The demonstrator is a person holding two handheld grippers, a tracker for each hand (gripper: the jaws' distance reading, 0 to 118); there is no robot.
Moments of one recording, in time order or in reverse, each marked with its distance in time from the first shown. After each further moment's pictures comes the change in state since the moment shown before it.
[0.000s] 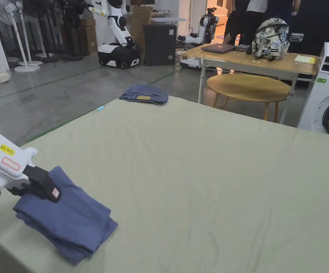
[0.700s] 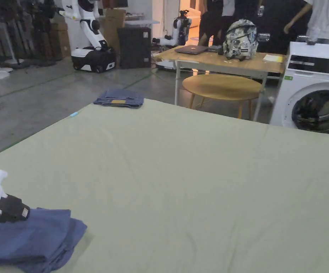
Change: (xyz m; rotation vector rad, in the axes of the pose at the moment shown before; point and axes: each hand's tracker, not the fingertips) left arm 0.041 -0.056 -0.021 0.268 0.238 -0.195; right arm 0.004 0.009 0.008 0.046 0.001 -0.028
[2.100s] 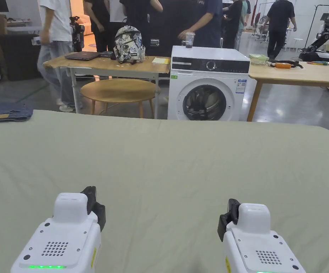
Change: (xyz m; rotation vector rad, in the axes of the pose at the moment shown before) left arm 0.400 -0.120 -0.040 0.873 -0.106 -0.299; right arm 0.110 0.060 0.051 0.474 -0.295 -0.145
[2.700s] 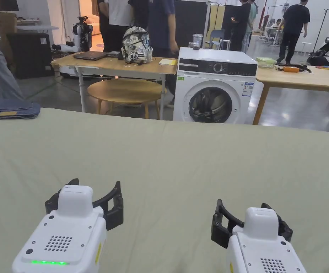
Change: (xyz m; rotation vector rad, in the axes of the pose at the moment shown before) left arm 0.002 0.014 0.006 0.050 -0.018 0.007; right arm -0.003 0.001 0.005 0.068 -0.037 0.033
